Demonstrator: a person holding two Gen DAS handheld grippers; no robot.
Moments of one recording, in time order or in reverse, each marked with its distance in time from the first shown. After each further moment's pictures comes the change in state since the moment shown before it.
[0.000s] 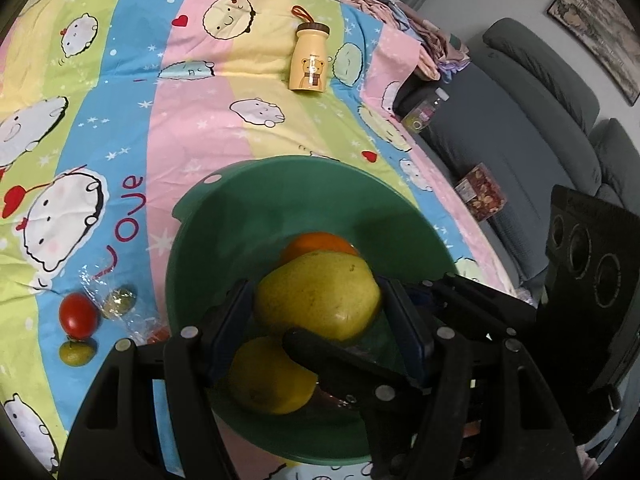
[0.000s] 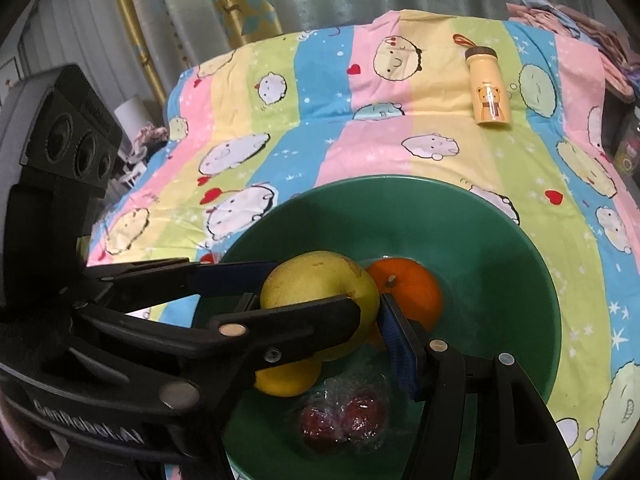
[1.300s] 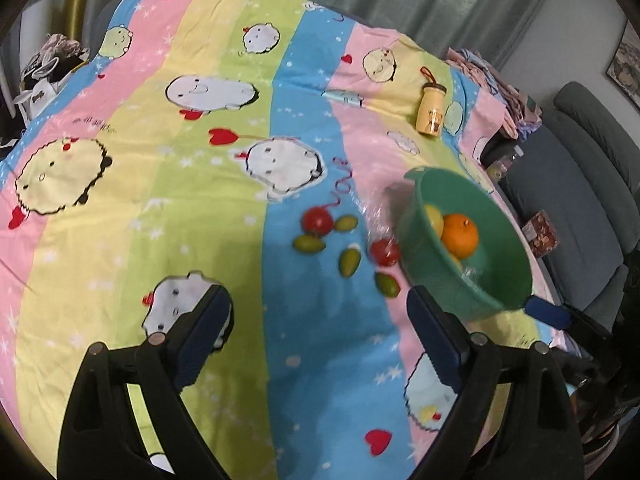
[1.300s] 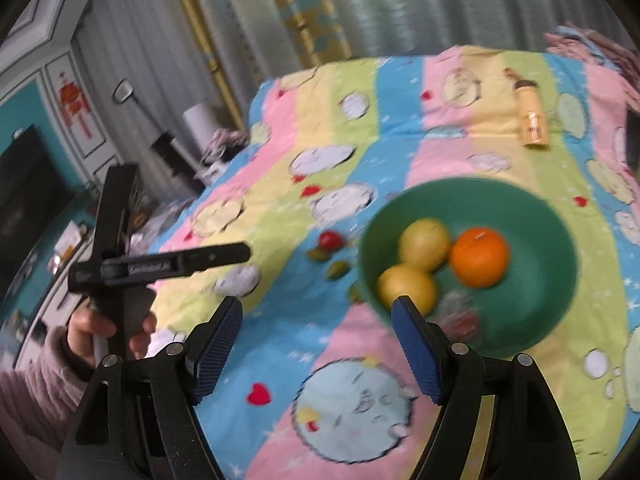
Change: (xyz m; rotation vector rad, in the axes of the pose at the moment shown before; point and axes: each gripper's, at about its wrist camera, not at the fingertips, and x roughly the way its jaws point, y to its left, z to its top) left arm -0.136 0.099 -0.096 -0.189 -0.142 0.253; right arm -0.068 0.072 -0.060 -0.073 -0.043 0.203
